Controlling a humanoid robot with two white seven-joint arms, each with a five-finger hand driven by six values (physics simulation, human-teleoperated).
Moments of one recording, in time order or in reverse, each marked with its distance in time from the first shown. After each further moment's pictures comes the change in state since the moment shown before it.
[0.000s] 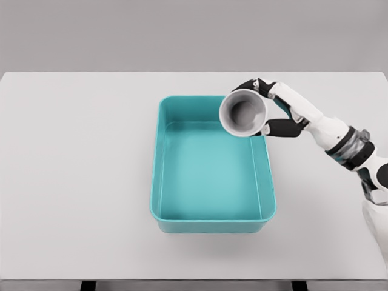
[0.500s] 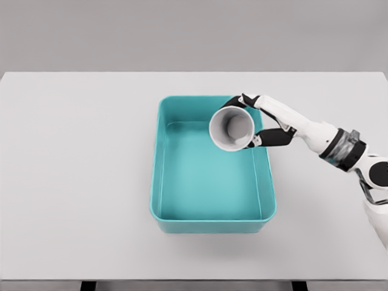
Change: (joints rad) left arm 0.000 0.000 0.000 0.000 0.000 0.000 0.000; right arm -0.029 -0.075 0.102 -0.011 0.070 0.025 0.000
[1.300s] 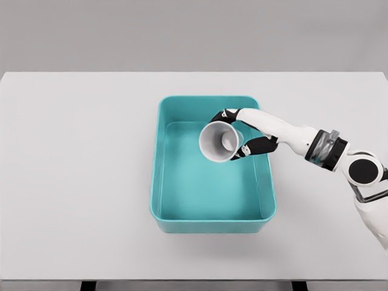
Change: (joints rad) left arm -0.002 0.000 0.000 0.000 0.000 0.000 0.000; right arm -0.058 -0.033 0.122 -0.001 0.159 0.071 0.000
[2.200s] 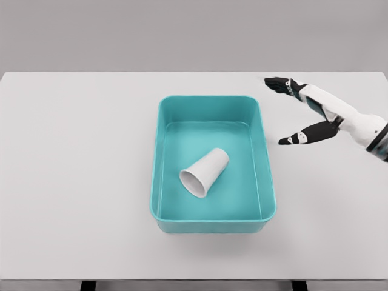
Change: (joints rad) left arm 0.002 0.000 0.000 0.000 0.000 0.000 0.000; right arm 0.095 -0.152 -0.229 0.001 -0.322 0.076 0.000
